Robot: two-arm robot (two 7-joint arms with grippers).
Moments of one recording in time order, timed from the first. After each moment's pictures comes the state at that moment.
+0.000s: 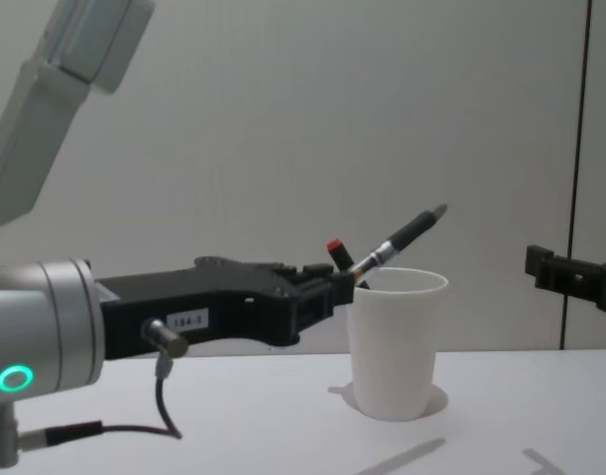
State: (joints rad) left arm -0.19 0.48 0.39 -1.71 -0.42 0.12 -0.51; right arm -0.01 0.34 -0.23 -1.77 0.29 0.03 0.07
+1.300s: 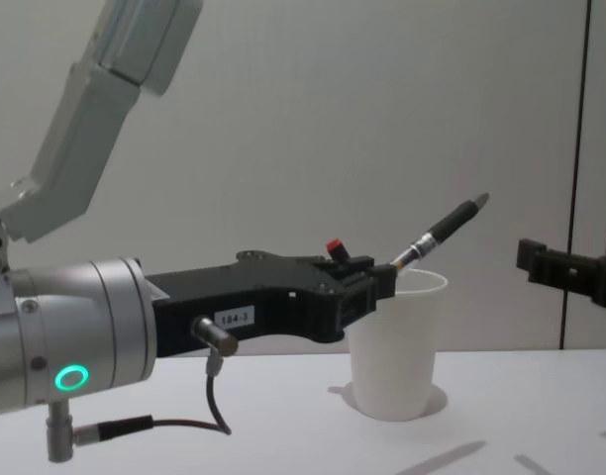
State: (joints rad) left arm -0.22 0.43 0.42 -1.66 -0.39 0.09 -0.53; right arm -0.02 0.35 -0.22 -1.78 0.31 0.03 0.11
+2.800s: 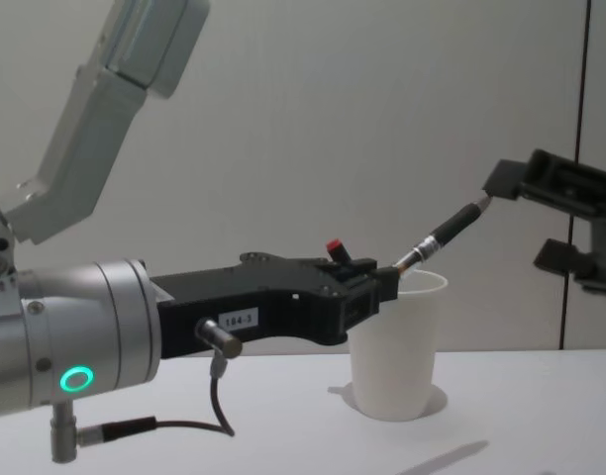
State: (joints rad) left arm -0.23 0.42 0.43 -1.66 -0.38 0.09 -0.53; right arm -0.10 0.38 -0.18 -1.92 1.04 0.28 0.23
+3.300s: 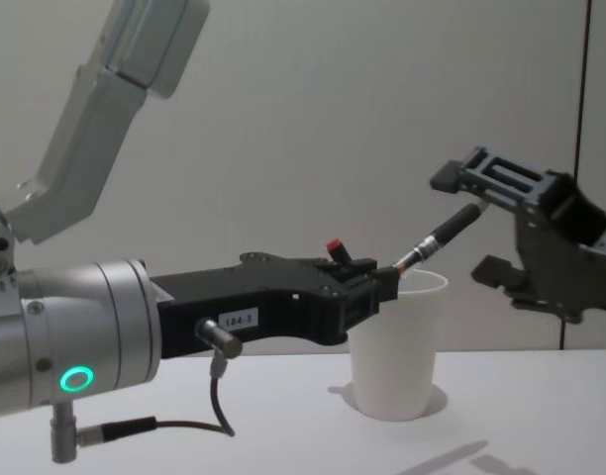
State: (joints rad) left arm -0.23 0.42 0.43 -1.66 -0.38 0.09 -0.53; right arm -0.03 0.25 -0.23 -1.85 1.19 0.31 0.10
